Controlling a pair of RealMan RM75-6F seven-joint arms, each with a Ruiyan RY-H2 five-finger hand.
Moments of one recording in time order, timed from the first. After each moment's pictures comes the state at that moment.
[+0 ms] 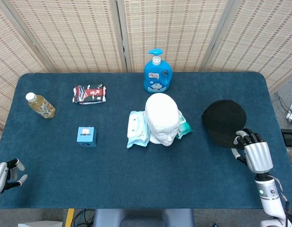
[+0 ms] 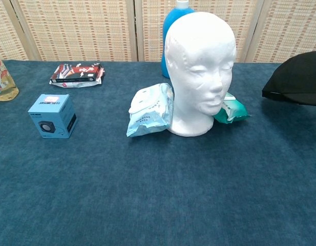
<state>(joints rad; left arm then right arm) -0.09 -1.02 -0.05 -1.75 1.29 1.34 0.01 0.23 -1.64 0.08 -0.73 -1.59 1.68 0.17</state>
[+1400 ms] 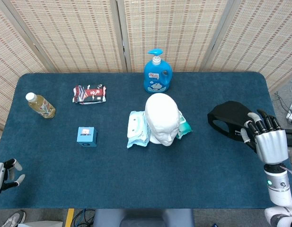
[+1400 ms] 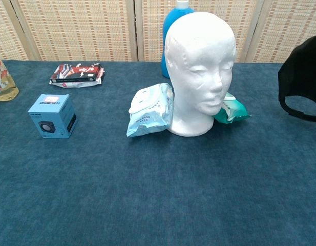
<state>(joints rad) -0.09 -1.00 -0.05 -1.76 1.29 1.35 0.00 0.31 -1.42 0.19 -1.04 -1.64 1.82 -0.09</state>
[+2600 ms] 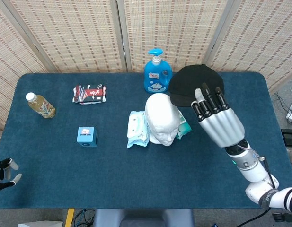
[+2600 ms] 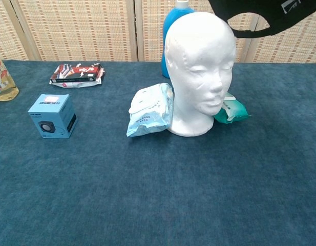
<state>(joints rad) -0.08 -0.97 -0.06 -1.77 1.30 1.36 -0.04 0.60 -1.19 0.35 -1.58 -1.83 1.54 -0.74</state>
